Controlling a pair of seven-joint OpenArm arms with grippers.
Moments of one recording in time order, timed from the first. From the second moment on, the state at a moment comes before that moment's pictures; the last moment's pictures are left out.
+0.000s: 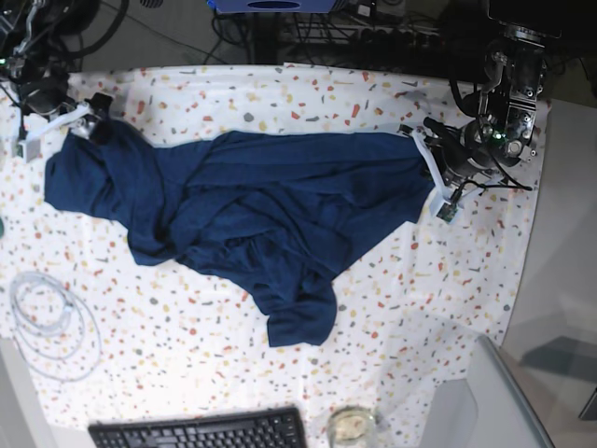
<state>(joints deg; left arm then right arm) 11.6 -22.5 2.9 91.5 -13.6 -17.6 51.1 -19.4 -0.4 37.3 88.2 25.0 25.3 -50.2</state>
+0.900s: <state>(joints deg) 11.6 -23.3 2.9 93.4 -13.4 -17.6 51.5 -21.2 -0.4 37.7 99.0 25.0 37.2 -52.0</state>
